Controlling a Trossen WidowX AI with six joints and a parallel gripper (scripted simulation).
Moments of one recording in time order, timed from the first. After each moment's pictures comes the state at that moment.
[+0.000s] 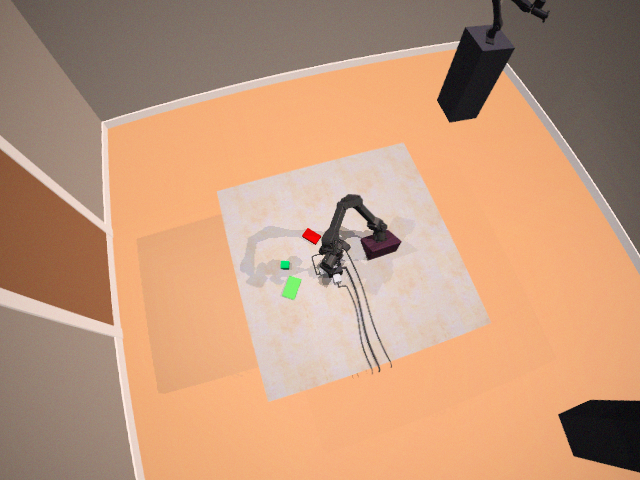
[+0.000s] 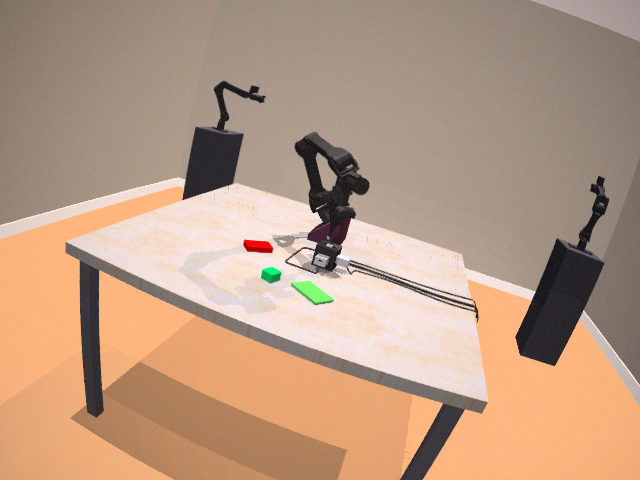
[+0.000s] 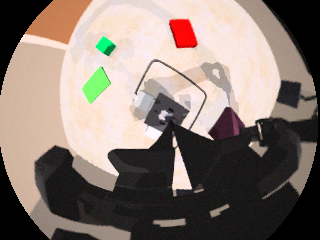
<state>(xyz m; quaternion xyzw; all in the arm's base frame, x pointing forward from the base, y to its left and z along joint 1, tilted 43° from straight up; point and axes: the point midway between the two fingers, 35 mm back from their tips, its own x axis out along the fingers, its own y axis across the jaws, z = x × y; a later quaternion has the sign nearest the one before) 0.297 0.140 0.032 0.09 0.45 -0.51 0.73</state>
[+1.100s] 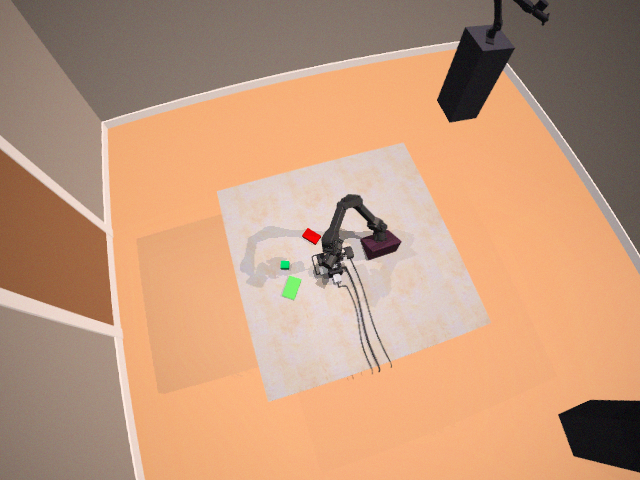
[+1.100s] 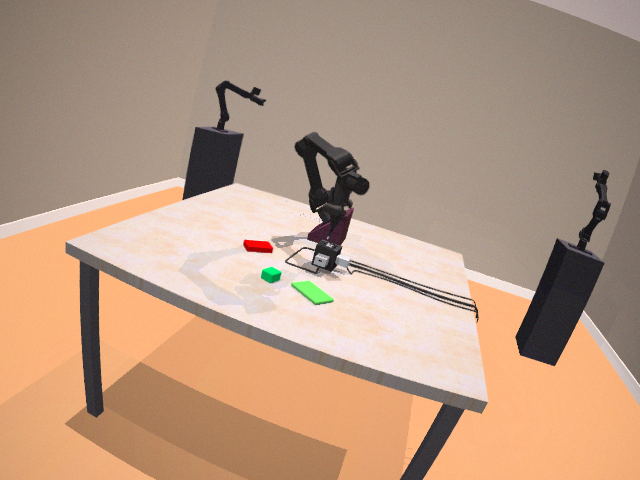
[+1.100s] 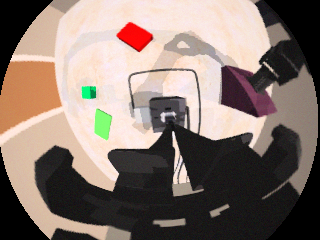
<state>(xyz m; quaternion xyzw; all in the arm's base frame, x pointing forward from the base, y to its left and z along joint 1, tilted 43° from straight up) 0.297 0.140 0.032 0.30 0.28 -0.62 0.67</state>
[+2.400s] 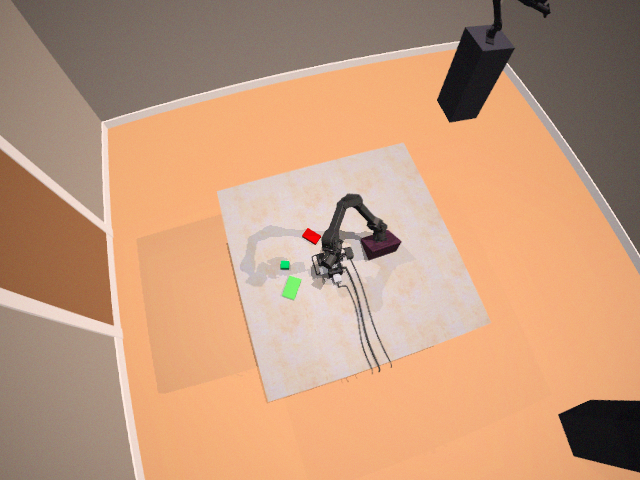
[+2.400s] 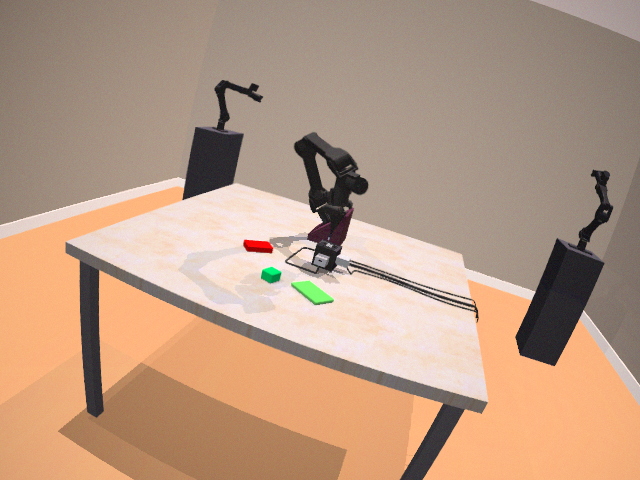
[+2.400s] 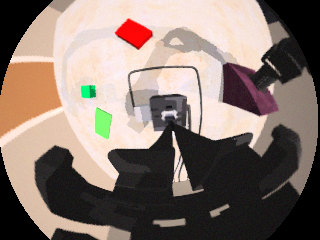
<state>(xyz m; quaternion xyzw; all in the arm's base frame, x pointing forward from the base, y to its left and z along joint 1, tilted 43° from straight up) 0.298 0.140 0.029 0.31 0.28 -0.62 0.67</state>
